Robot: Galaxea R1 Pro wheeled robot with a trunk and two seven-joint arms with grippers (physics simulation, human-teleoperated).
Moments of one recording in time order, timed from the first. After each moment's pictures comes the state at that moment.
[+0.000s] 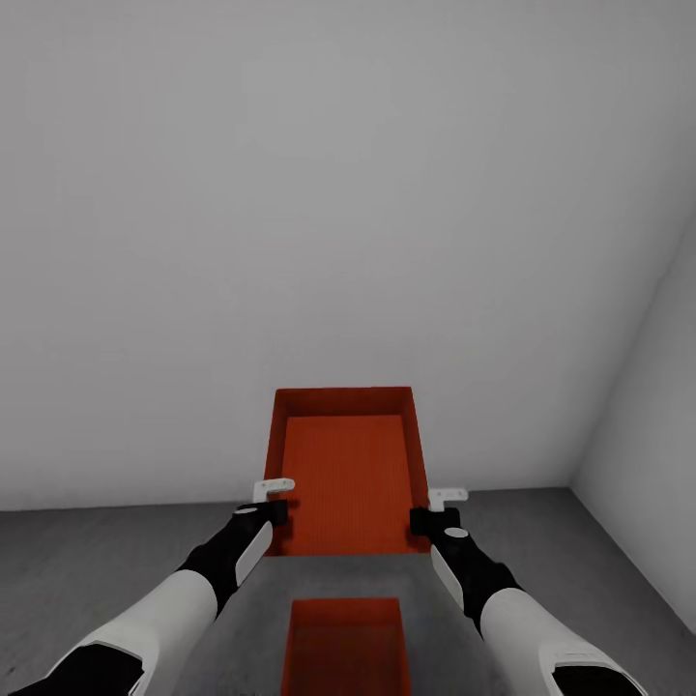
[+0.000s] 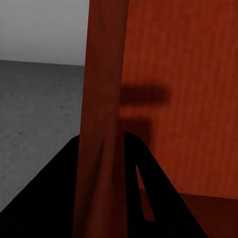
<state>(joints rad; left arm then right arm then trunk) -0.77 -0.09 -0.21 -0.43 0.30 0.24 0.28 -0.73 0.12 -0.04 -0.37 0.09 0.05 -0.12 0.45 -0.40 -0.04</state>
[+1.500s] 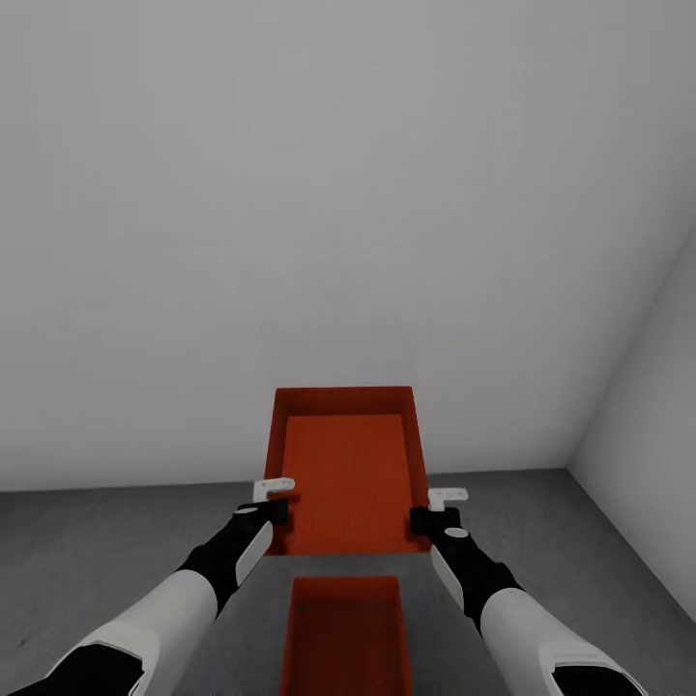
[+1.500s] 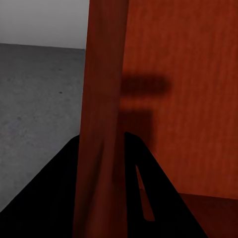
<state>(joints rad) -0.77 -0.09 -0.21 -0.43 0.30 0.24 0.28 -0.73 0.12 -0.04 -0.37 0.10 0.04 -0.12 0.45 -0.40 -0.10</state>
